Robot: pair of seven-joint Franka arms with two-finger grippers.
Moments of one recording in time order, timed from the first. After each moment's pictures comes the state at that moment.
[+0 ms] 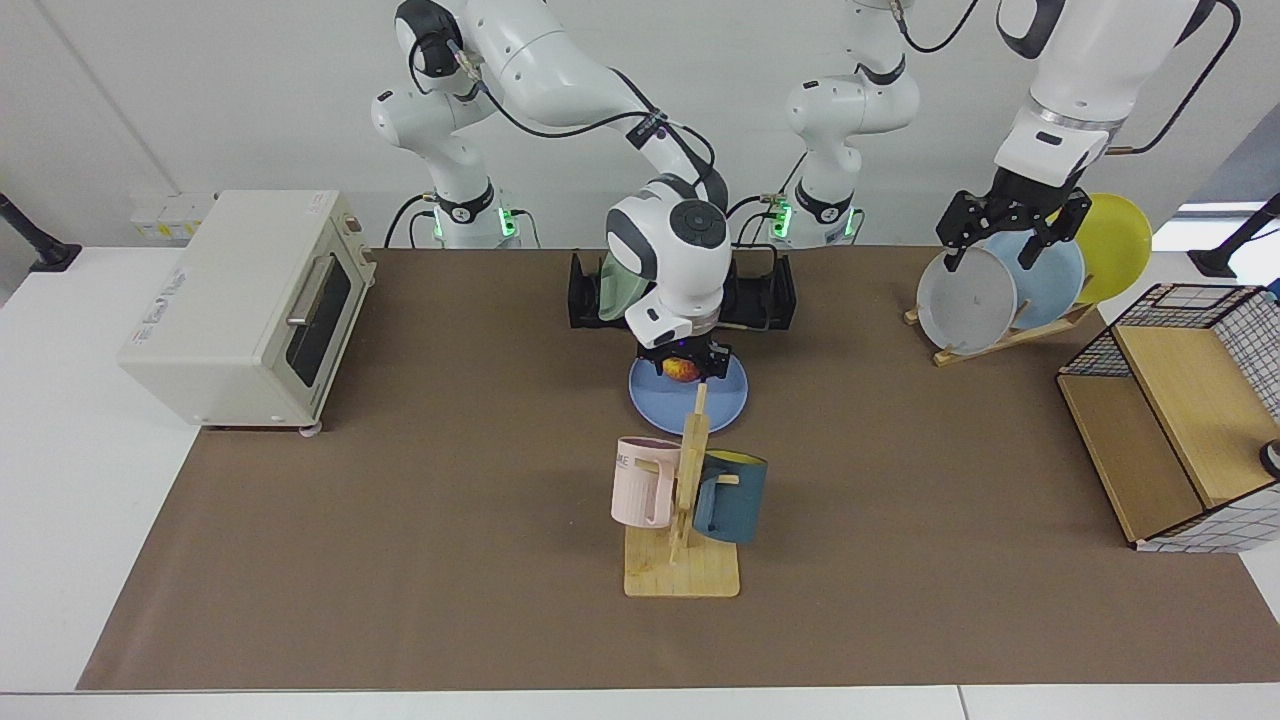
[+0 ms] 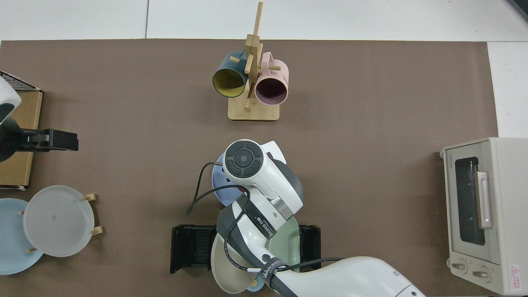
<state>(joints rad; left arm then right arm) 0.07 -0.09 -0.12 -1.67 0.01 1.66 -0.02 0.63 0.52 0.07 -1.67 -0.02 2.16 1.02</state>
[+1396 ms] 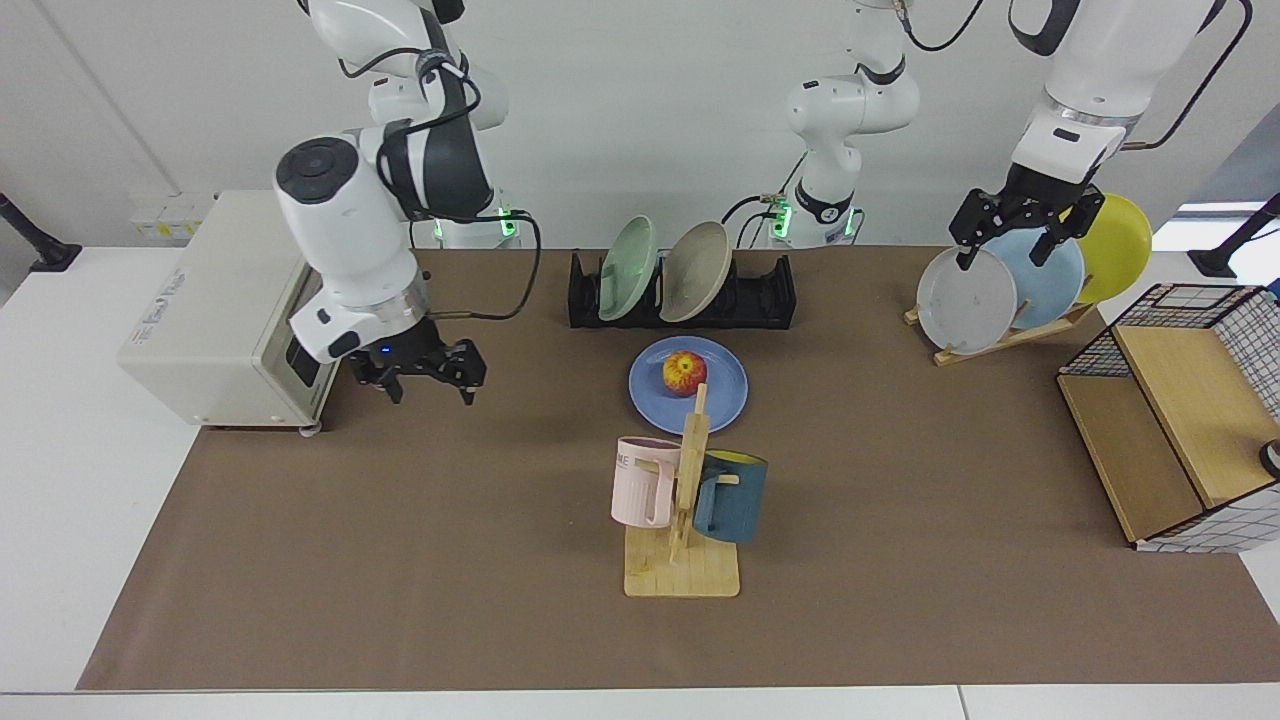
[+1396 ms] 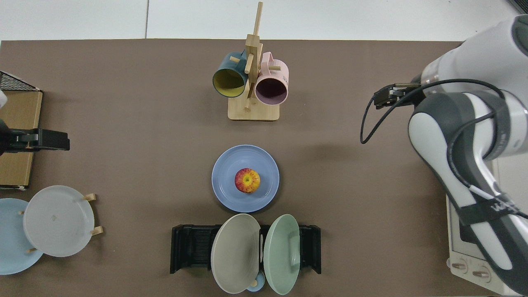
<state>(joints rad) 0.07 -0.09 -0.09 -1.67 0.01 1.66 -0.02 0.07 0.27 0.03 -1.55 0.02 1.88 0.17</state>
